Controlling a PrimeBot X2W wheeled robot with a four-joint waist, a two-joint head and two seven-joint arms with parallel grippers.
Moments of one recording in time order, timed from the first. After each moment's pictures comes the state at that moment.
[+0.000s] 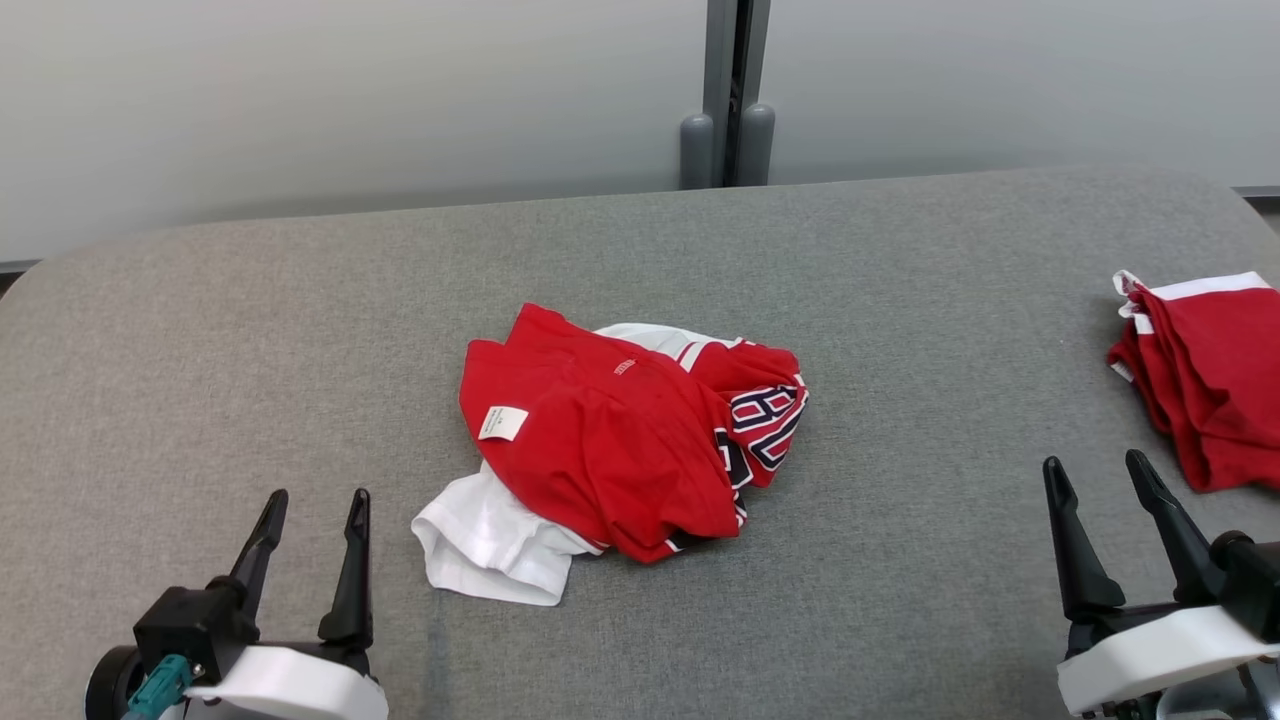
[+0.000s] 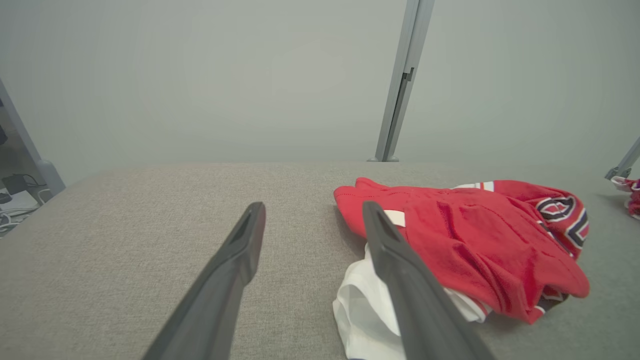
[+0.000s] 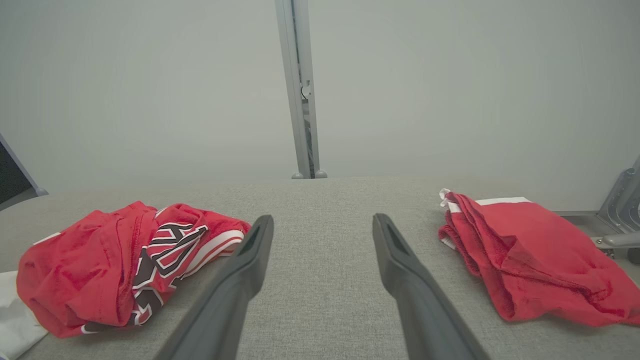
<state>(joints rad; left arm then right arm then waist) 0.03 0.27 -0.22 0.07 -0.42 0.14 -0.19 0.04 -0.08 -0.05 -0.03 0.19 0.13 -0.04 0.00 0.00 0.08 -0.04</state>
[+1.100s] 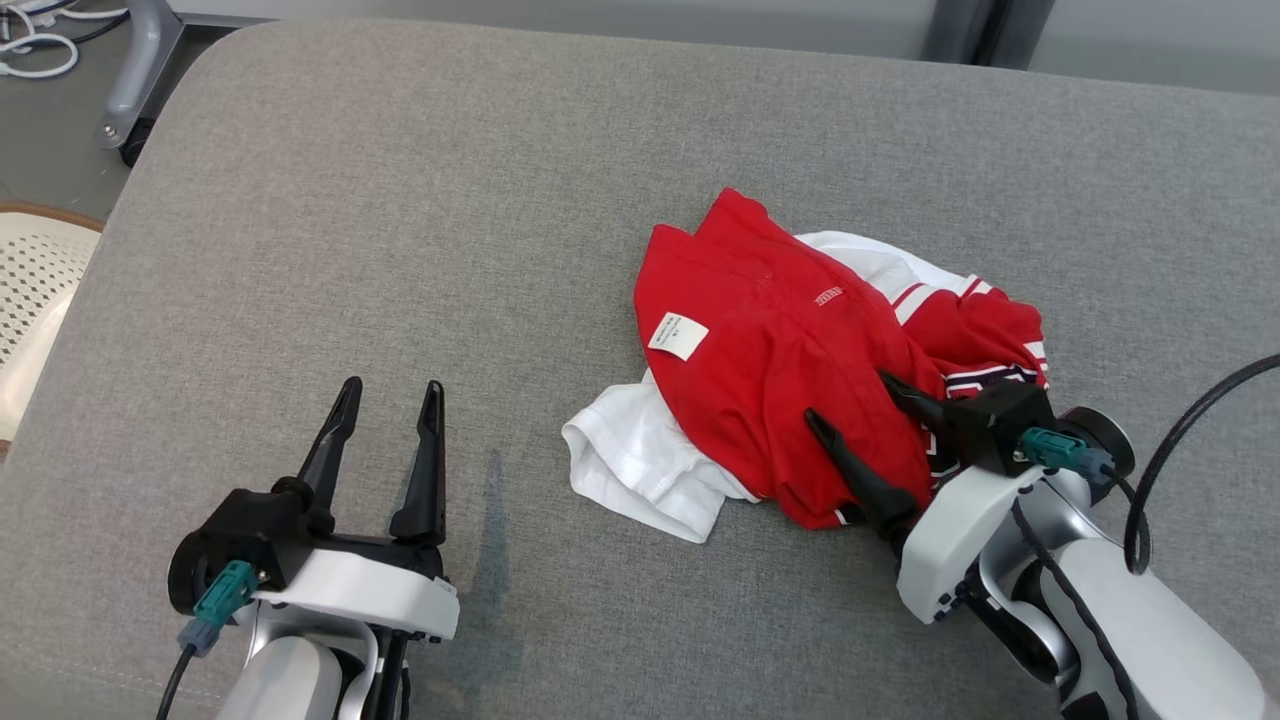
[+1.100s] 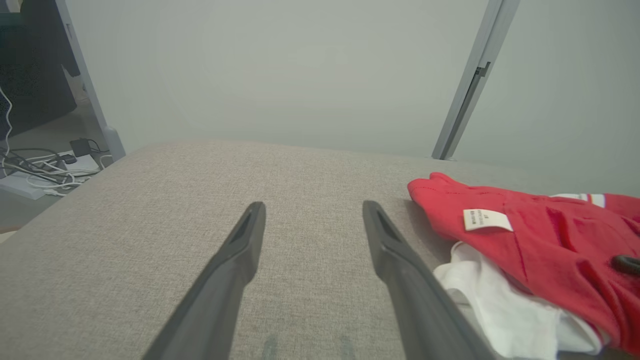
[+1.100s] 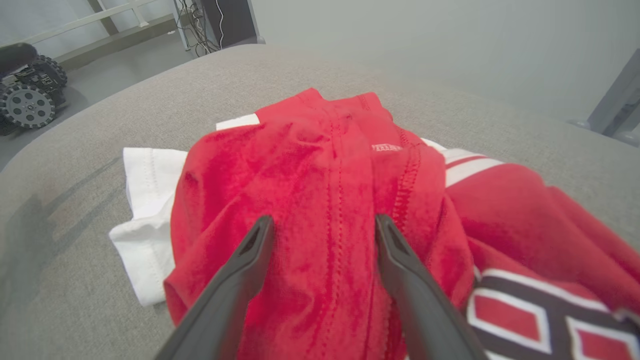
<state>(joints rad) -0.18 0.17 -0.27 0.17 -0.41 0.07 -0.26 -0.42 -0.28 0.54 0.25 0.38 0.13 0.06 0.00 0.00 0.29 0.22</state>
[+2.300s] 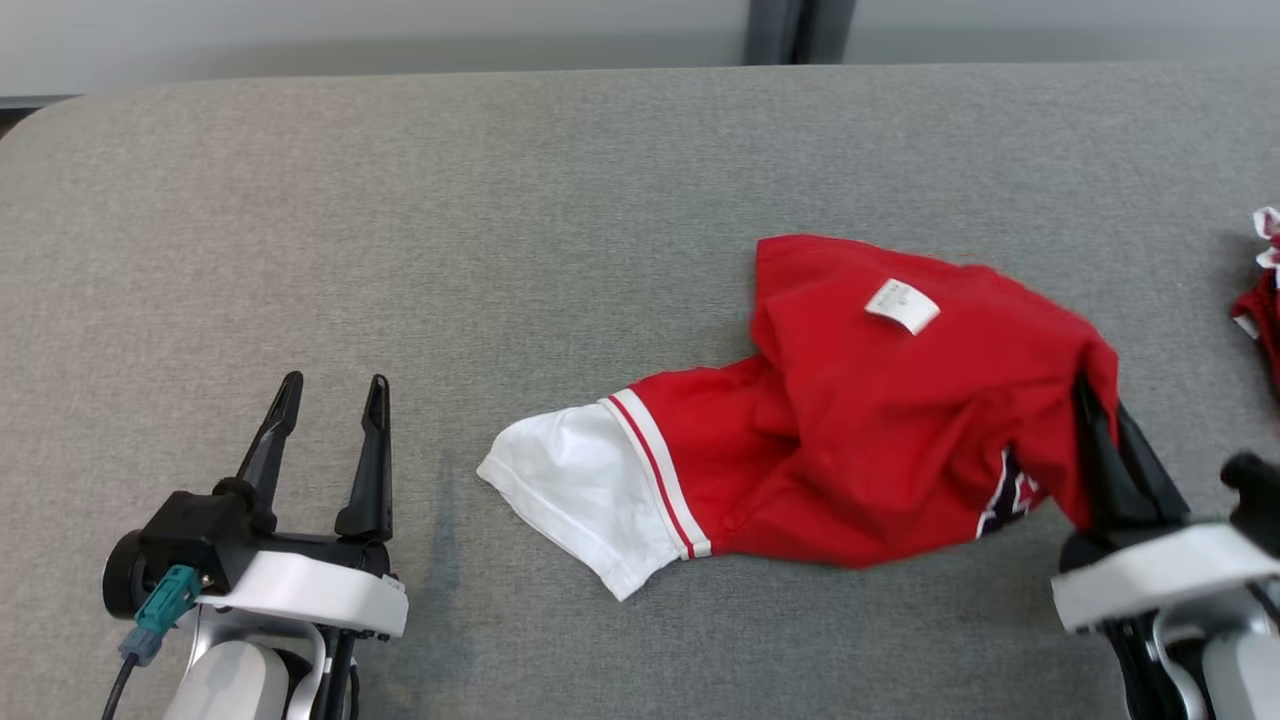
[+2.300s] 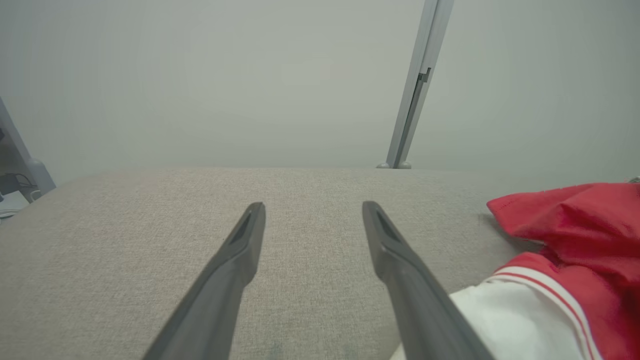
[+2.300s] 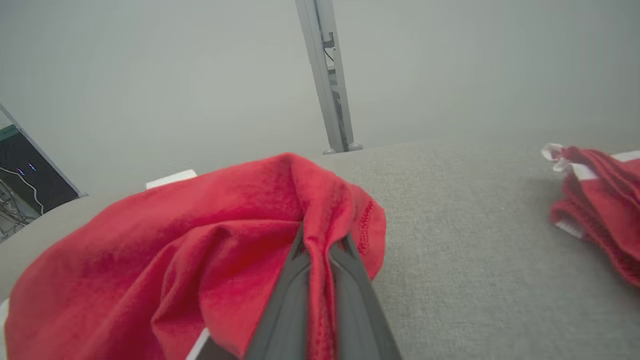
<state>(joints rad) -0.15 0.21 -0.21 0.13 -0.38 0.07 -0.24 -0.15 -0.12 0.01 0.12 0.37 0.13 -0.11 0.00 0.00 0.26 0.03</state>
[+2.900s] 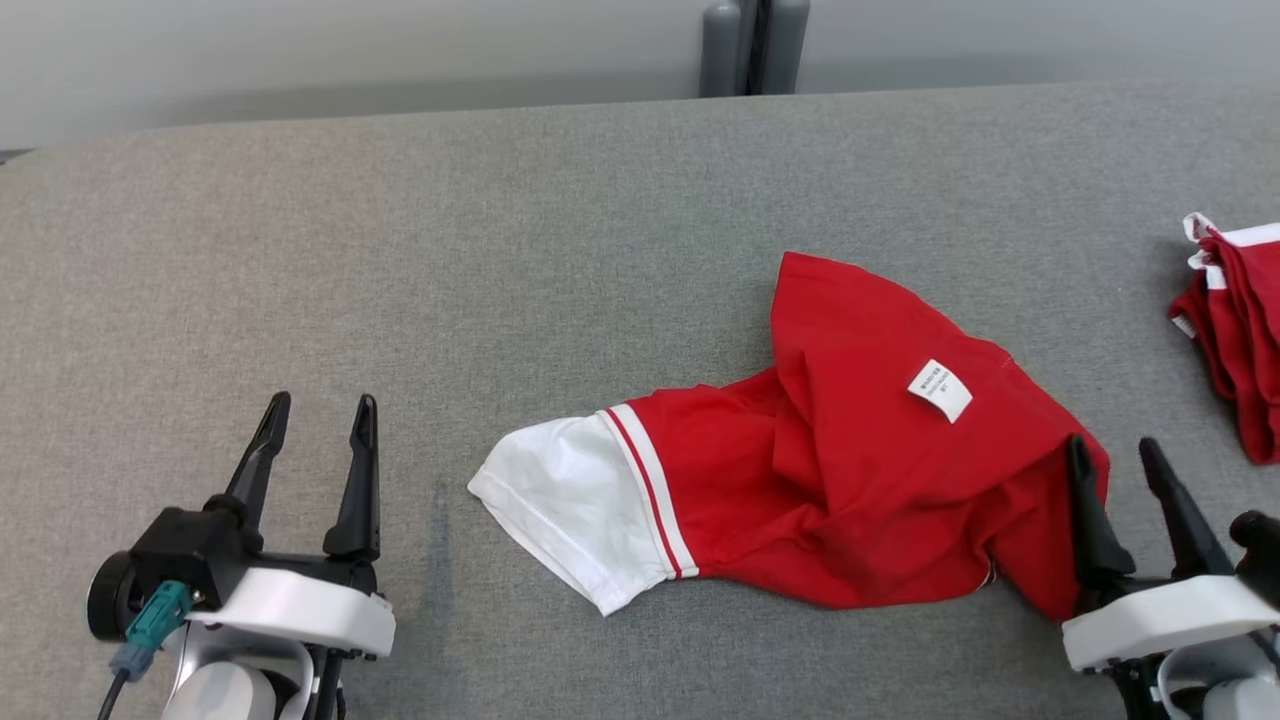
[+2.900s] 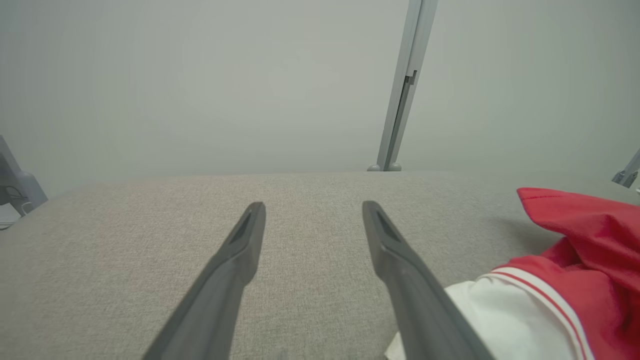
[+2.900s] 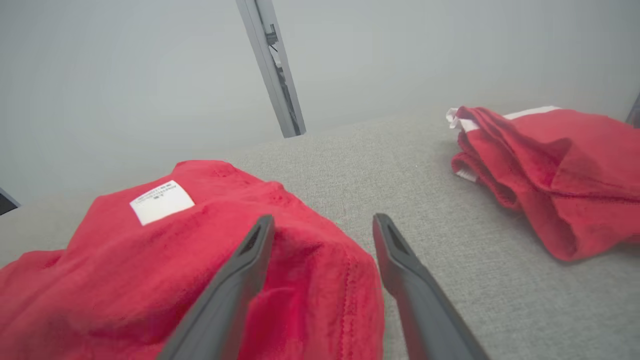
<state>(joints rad) -0.12 0.23 -0.21 0.10 -0.38 0.09 -0.22 -0.08 -0.08 -0.06 0.21 0.34 0.13 -0.16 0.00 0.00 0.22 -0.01</state>
